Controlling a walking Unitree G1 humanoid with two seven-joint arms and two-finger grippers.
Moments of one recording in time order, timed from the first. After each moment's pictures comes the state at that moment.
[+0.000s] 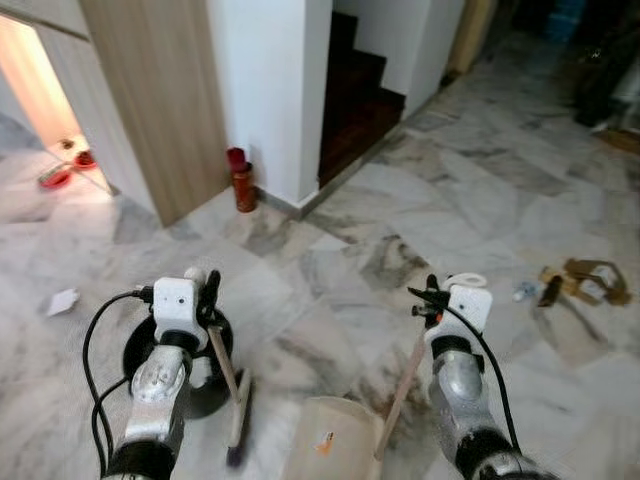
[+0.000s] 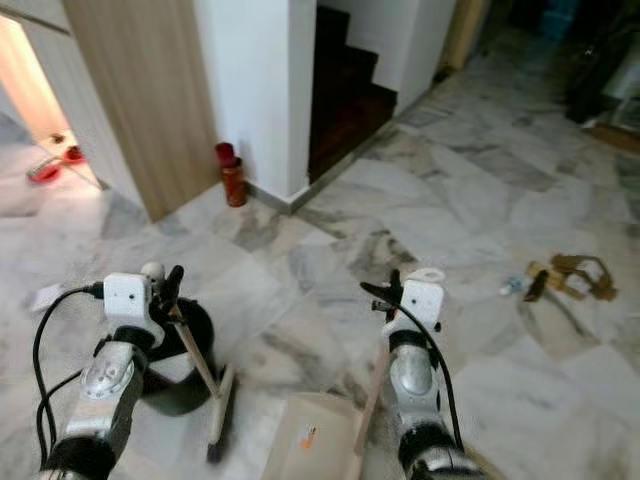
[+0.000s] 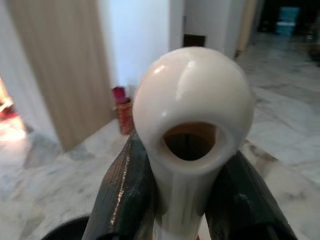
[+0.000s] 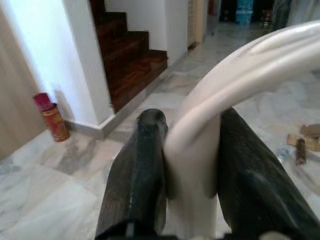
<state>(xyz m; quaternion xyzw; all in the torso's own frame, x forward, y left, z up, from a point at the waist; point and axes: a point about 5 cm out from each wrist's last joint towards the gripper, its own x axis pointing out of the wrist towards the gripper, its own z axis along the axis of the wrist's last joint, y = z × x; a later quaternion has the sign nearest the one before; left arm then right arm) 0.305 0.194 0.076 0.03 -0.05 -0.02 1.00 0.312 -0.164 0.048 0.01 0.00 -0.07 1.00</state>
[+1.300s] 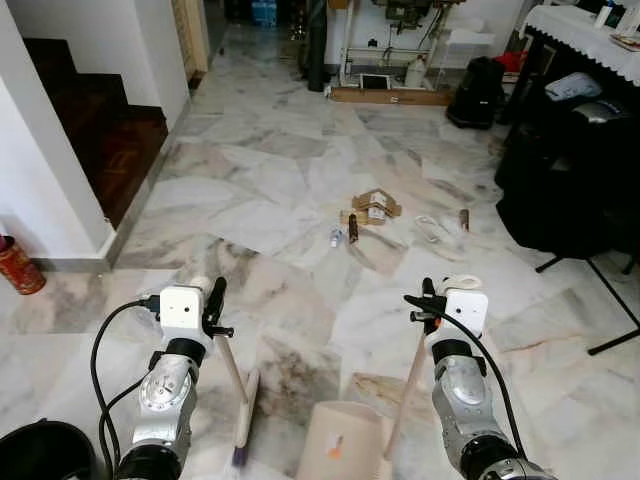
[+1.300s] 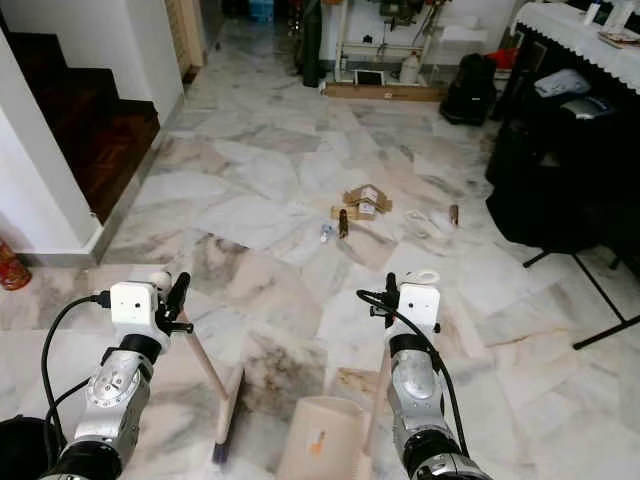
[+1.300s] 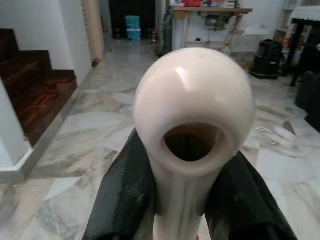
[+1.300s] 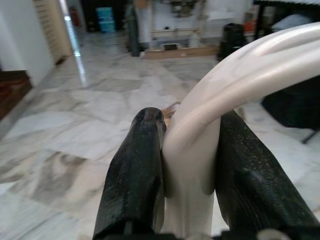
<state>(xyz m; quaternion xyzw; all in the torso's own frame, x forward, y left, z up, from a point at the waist) 0.300 0.188 0.067 0.02 -0.05 -0.03 1.00 0.306 -0.160 0.041 0.01 0.01 -0.05 1.00</state>
